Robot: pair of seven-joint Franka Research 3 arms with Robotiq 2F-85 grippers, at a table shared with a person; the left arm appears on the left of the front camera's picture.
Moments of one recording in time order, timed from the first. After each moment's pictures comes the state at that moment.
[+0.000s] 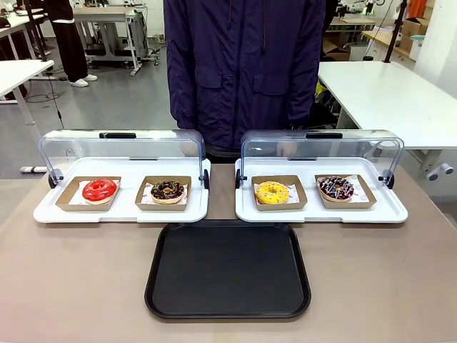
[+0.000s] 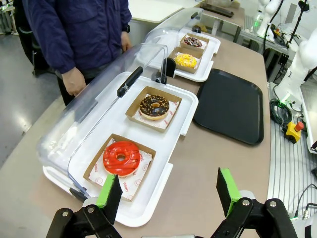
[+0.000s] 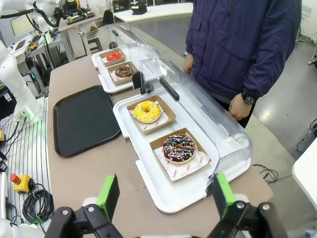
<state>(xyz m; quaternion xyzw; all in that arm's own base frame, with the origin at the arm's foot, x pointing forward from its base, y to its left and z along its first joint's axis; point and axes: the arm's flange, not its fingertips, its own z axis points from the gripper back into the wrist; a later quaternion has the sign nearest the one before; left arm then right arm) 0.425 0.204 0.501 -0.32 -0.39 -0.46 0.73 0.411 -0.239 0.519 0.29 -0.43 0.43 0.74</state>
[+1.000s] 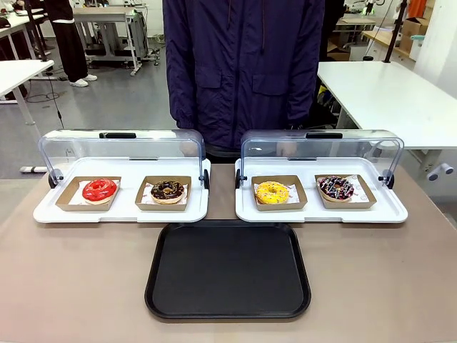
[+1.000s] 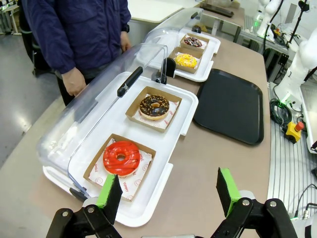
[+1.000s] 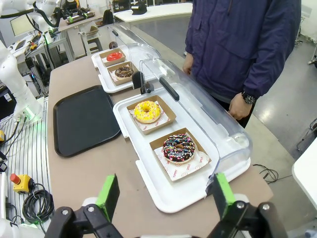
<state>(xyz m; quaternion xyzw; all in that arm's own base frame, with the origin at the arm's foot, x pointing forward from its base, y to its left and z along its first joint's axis) 0.425 0.204 0.501 -0.32 -0.39 -0.46 0.73 0.411 -0.239 0.519 0.29 -0.43 0.43 0.74</state>
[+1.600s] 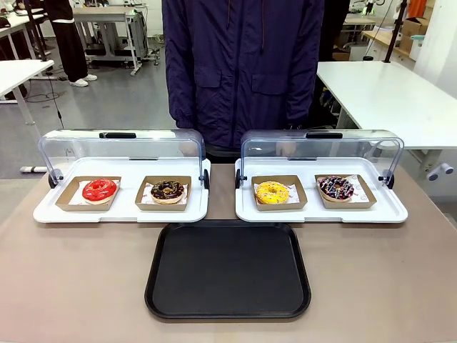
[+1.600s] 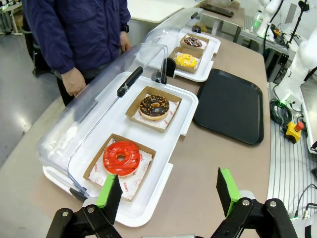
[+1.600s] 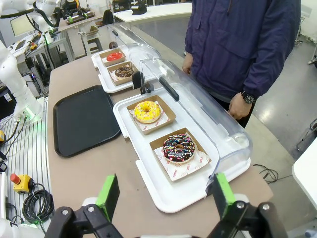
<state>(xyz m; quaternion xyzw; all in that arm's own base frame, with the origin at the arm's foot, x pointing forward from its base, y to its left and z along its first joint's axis) 0.425 0.204 0.501 -0.32 -0.39 -0.46 0.73 0.411 -0.239 0.519 0.29 -0.43 0.43 0.74</state>
